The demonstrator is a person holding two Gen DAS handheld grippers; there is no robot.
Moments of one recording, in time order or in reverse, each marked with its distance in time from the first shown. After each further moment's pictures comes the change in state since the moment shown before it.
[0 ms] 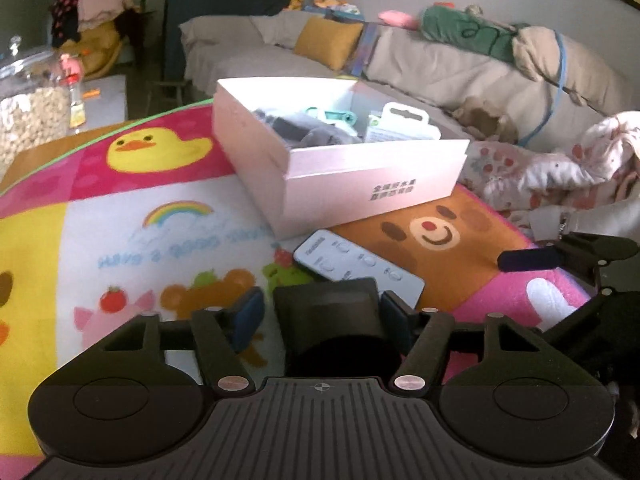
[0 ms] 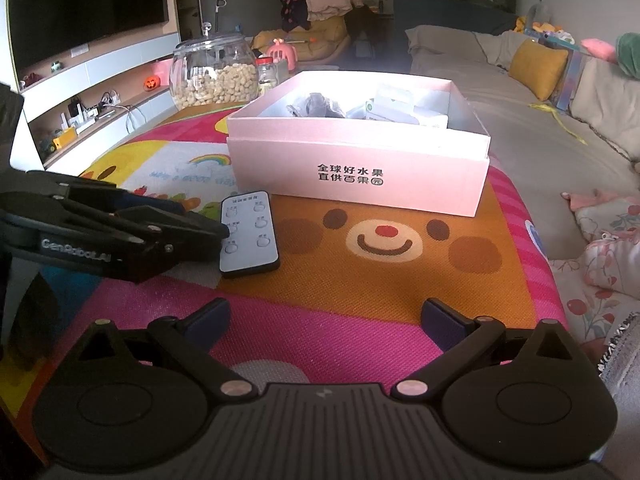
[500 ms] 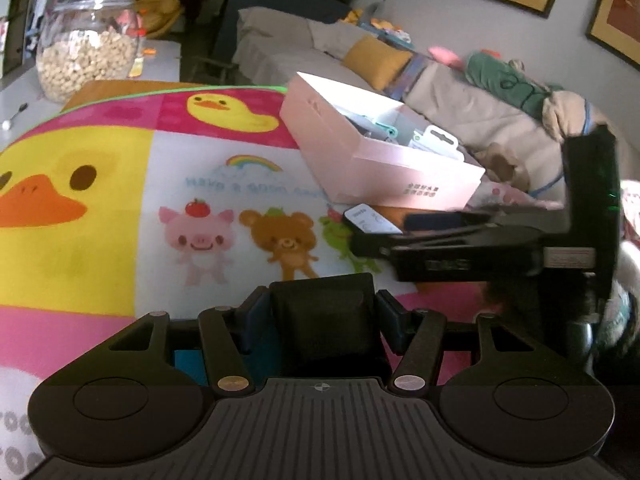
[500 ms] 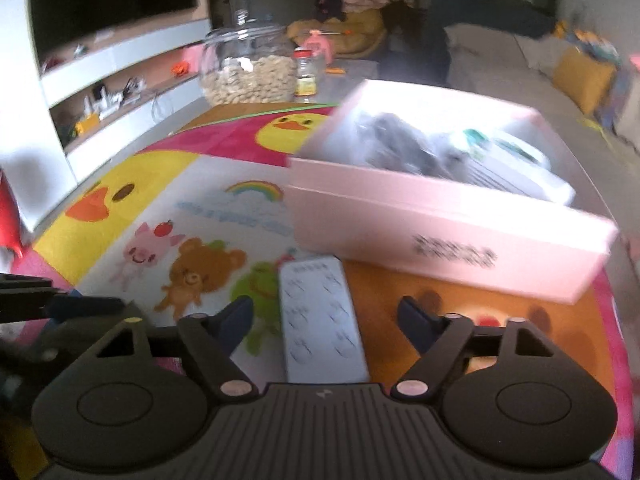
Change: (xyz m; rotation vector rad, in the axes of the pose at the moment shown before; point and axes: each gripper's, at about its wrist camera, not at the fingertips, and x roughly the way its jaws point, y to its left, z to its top) left arm -0.056 0.029 -0.043 -0.219 -0.041 0.001; right arm 0.059 0.053 0.054 -0.099 0.029 0.058
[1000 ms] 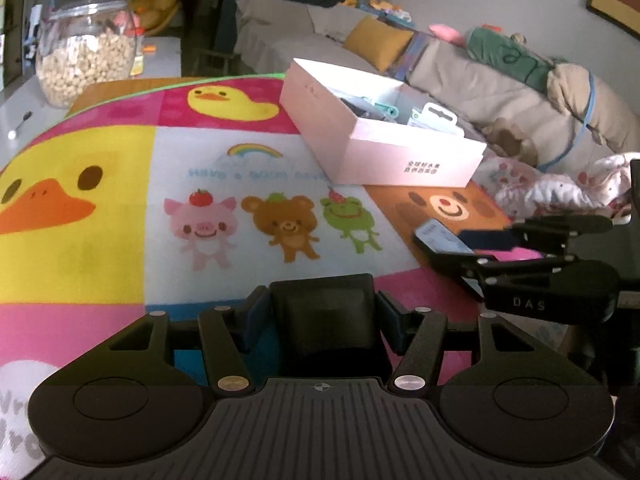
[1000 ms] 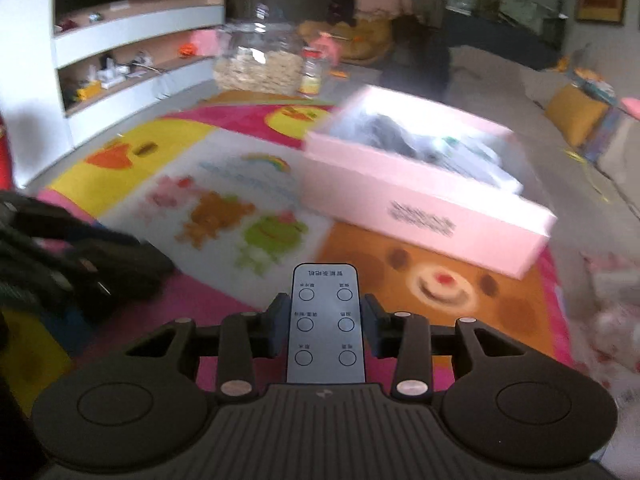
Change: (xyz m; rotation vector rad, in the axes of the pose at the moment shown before) left arm -0.007 -0.010 -0.001 0.047 0.063 0.047; right arm -0.059 0.002 -0.039 -0.077 0.005 -0.074
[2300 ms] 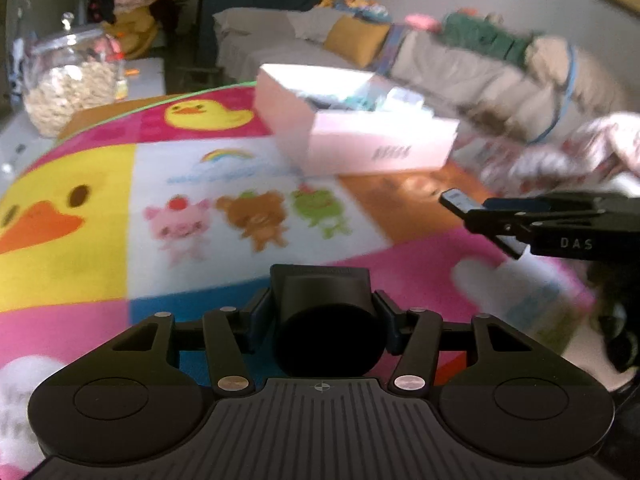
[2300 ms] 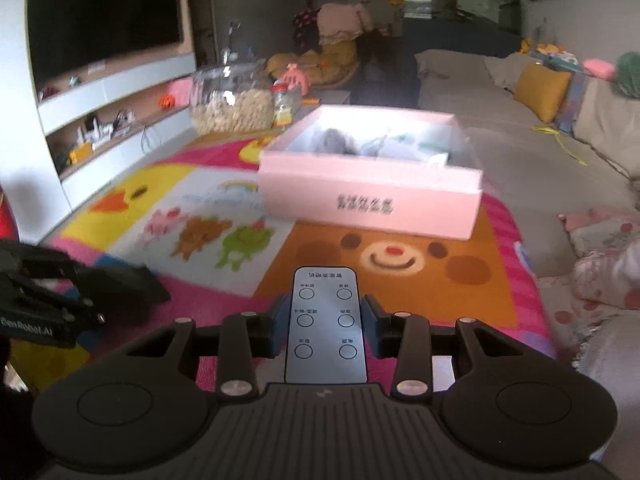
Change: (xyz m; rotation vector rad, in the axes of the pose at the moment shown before) left arm -0.009 -0.025 -0.008 0.089 -0.034 -0.022; right arm -0.046 -0.038 -0.026 0.176 -0.118 0.041
